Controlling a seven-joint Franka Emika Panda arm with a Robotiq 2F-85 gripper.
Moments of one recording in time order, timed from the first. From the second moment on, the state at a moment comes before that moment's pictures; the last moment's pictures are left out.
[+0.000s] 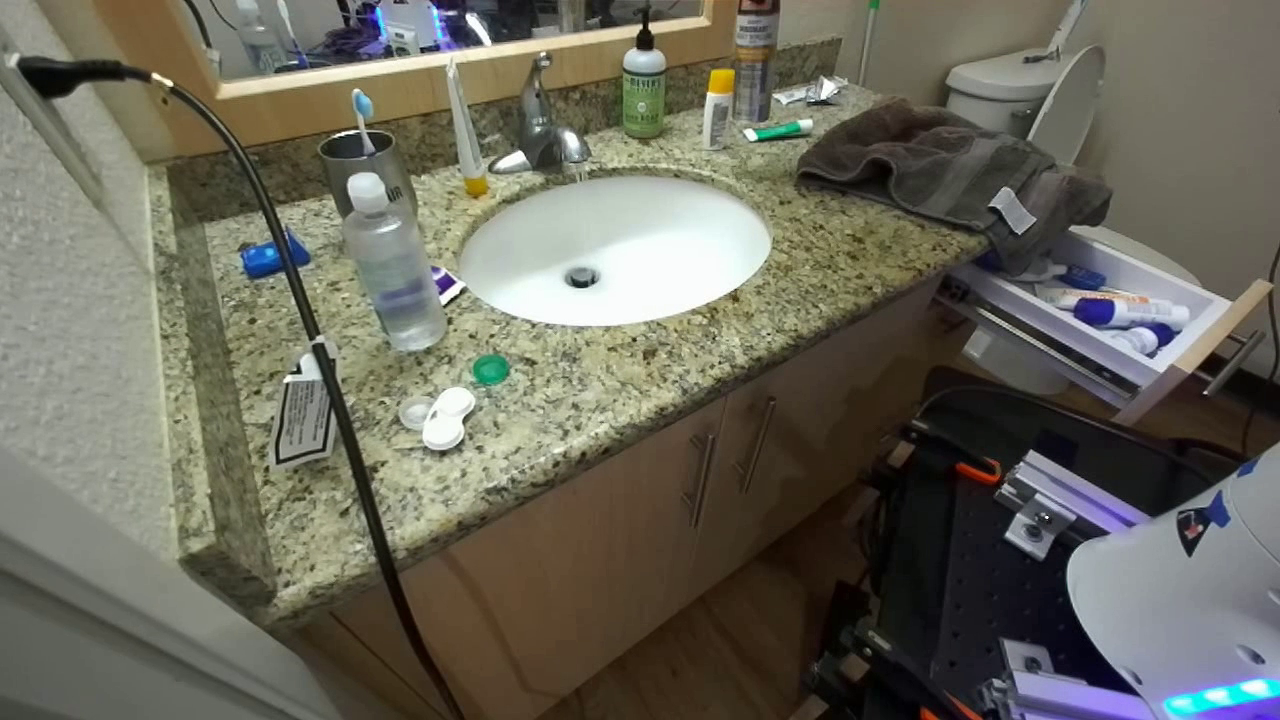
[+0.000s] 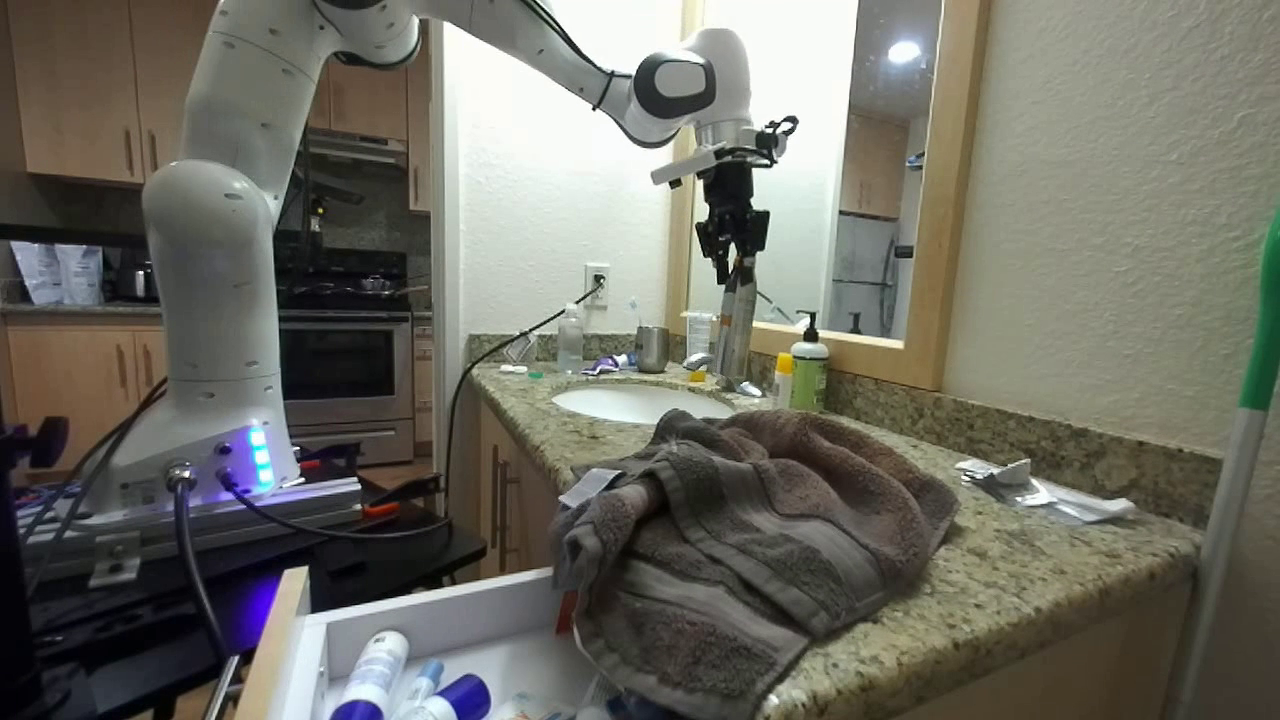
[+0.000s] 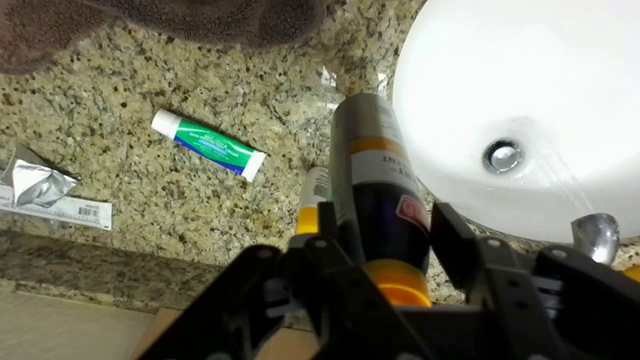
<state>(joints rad) -0.35 0.29 -0.37 -1.68 0.08 2.11 -0.43</state>
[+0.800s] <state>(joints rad) -0.43 0.36 -0.30 -1.68 0.13 2.24 -0.42</state>
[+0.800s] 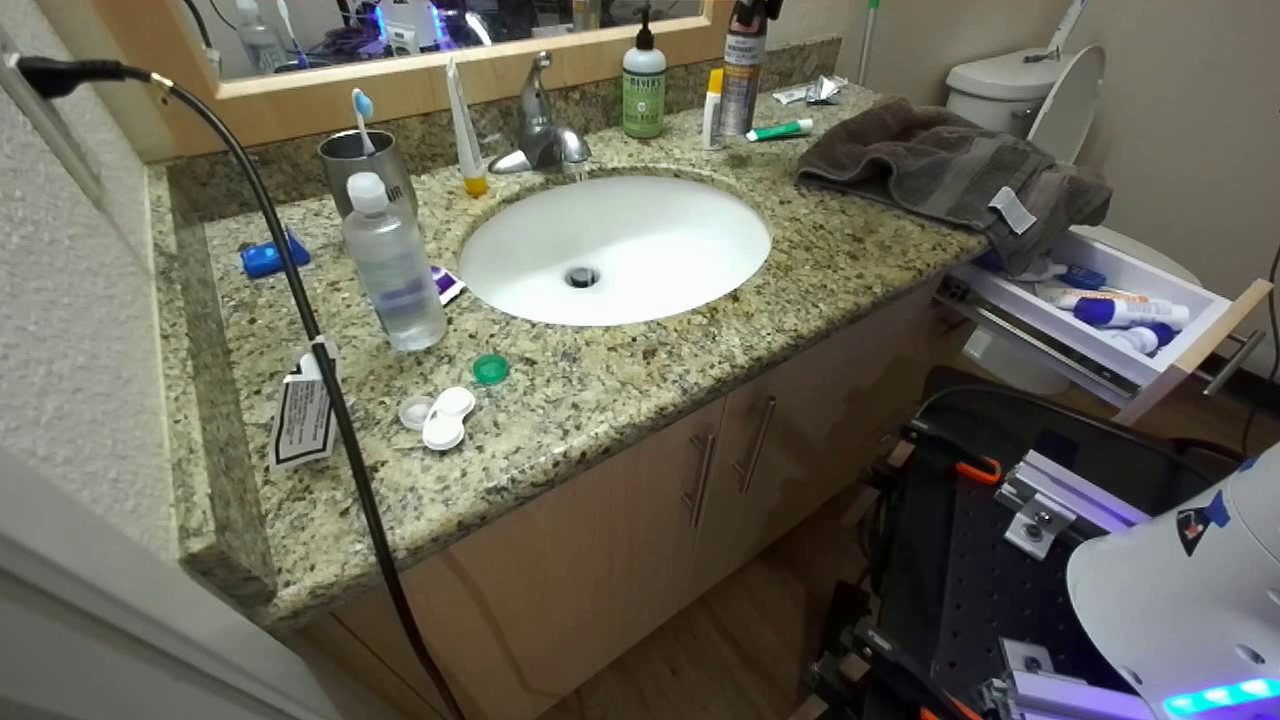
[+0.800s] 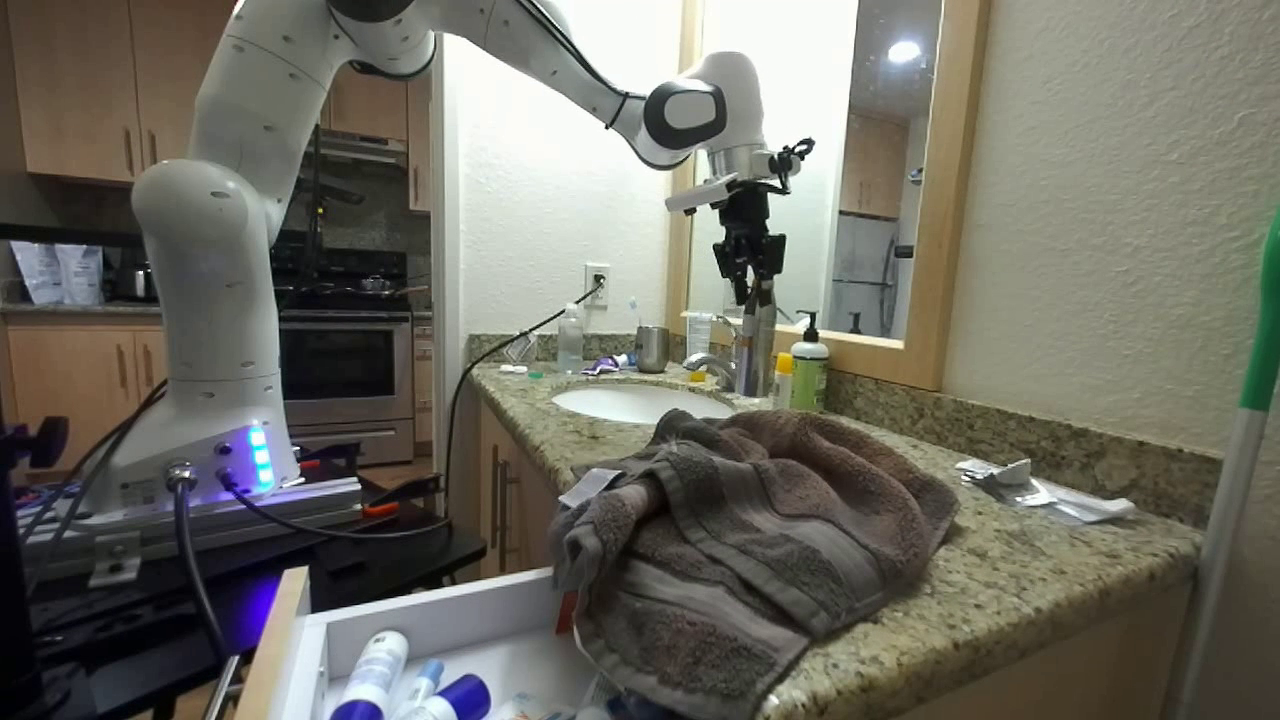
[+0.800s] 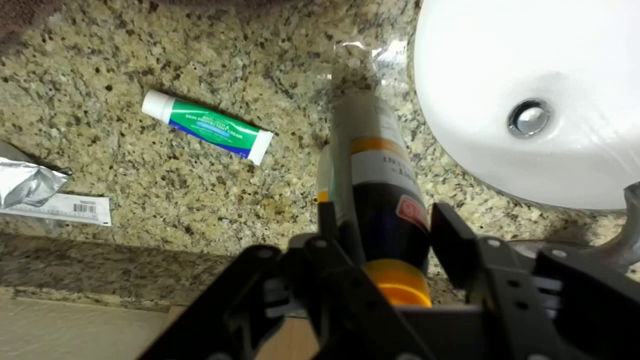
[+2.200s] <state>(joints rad) -0.45 0.35 -0.30 -1.79 0.10 2.31 -0.37</state>
